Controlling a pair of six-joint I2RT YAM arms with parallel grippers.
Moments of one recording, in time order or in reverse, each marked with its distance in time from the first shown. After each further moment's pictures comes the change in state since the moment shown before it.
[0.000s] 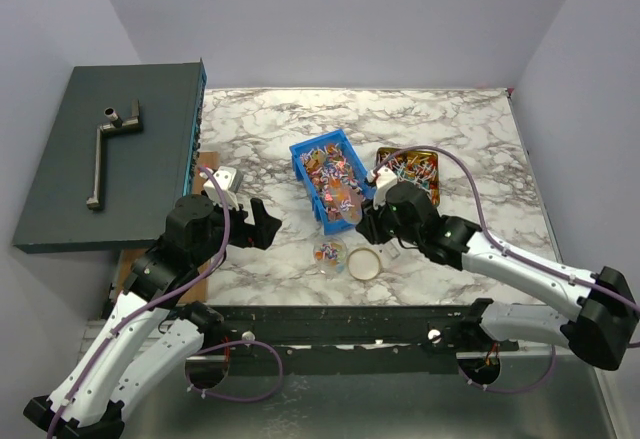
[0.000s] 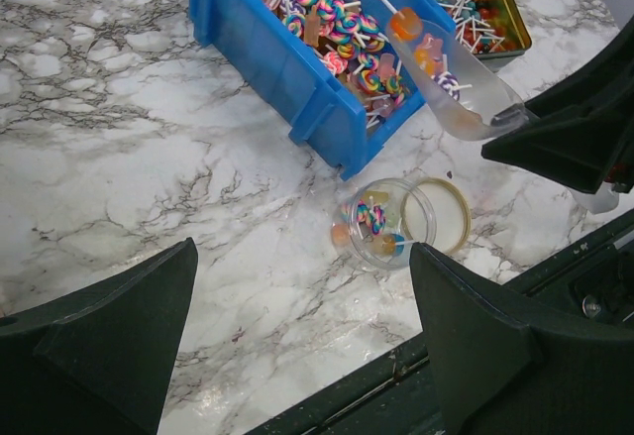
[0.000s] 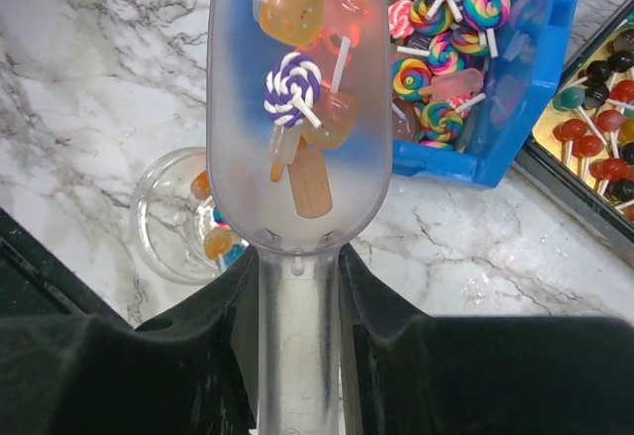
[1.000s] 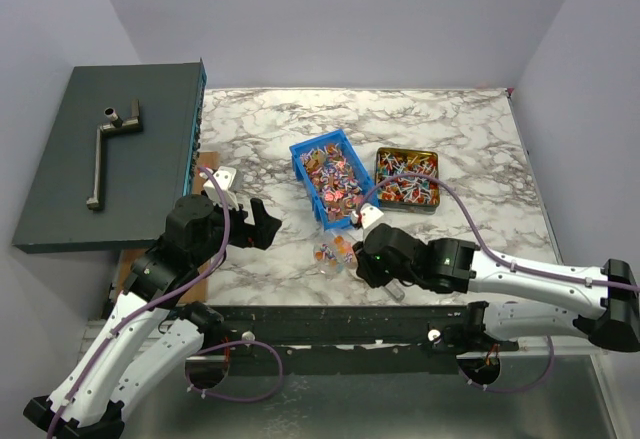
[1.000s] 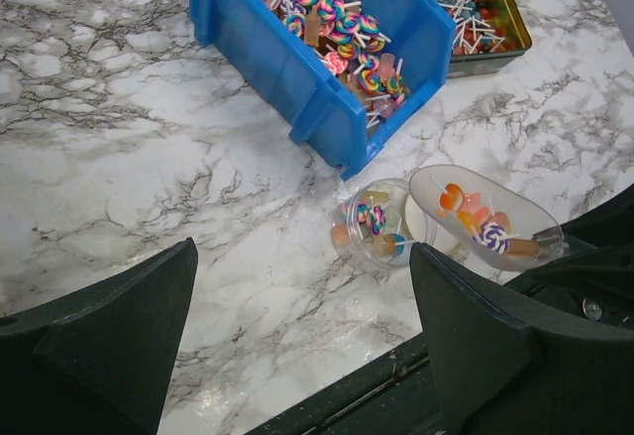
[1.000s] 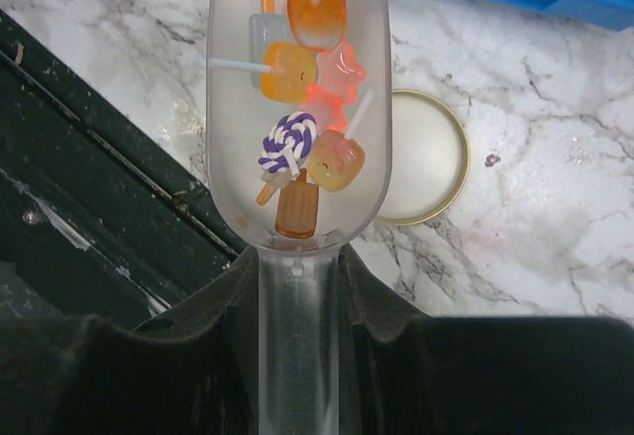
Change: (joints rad) left arm 0.000 0.000 0.000 0.000 -0.001 0.000; right arm 0.361 -0.086 0.052 -0.348 0.190 0.218
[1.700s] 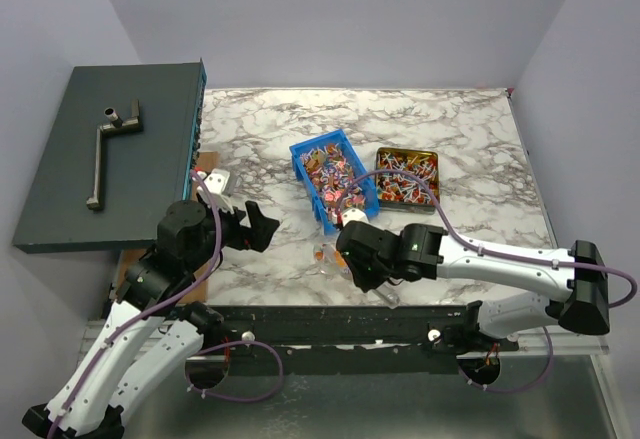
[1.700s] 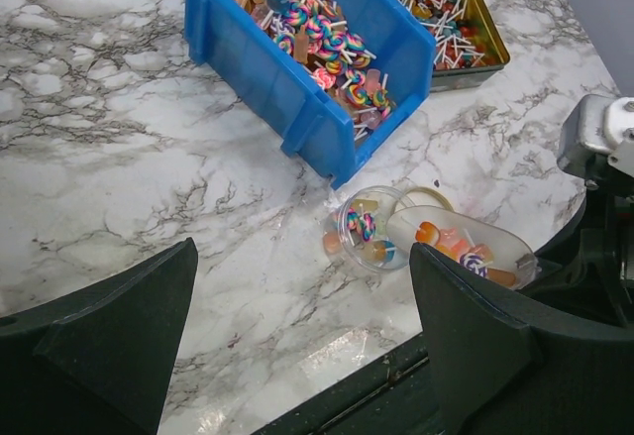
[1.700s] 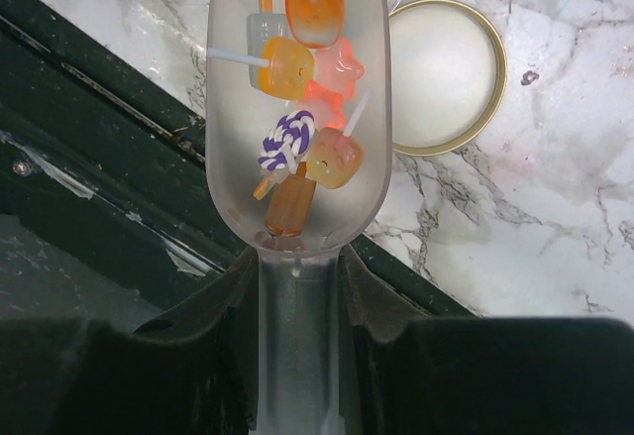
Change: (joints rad) left arm 0.000 -0.049 0.000 0.000 0.004 -0.001; right arm 0.037 0.232 0.235 -0.288 -0.062 0.114
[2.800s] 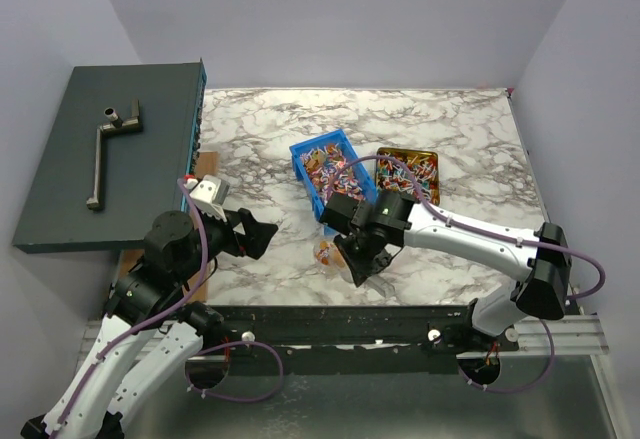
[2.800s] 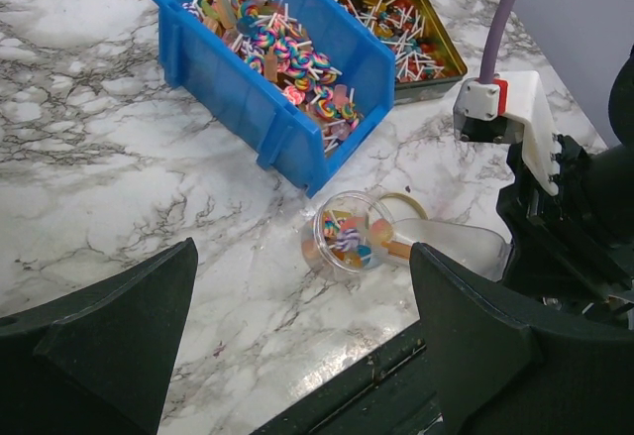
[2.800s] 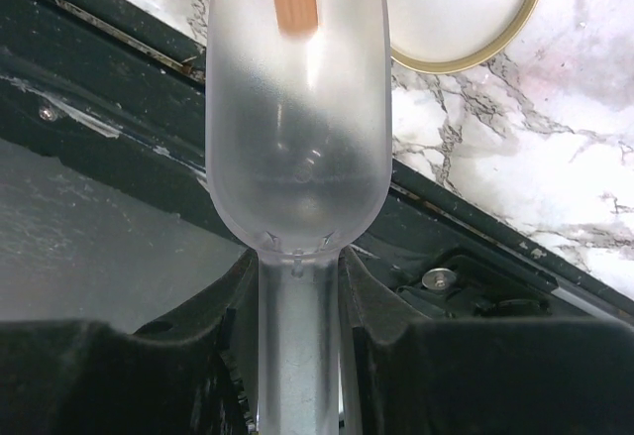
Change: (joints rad) left arm -0.010 -0.088 0.000 0.000 0.044 0.000; right arm -0.112 0.237 0.308 -0.330 -0.203 0.032
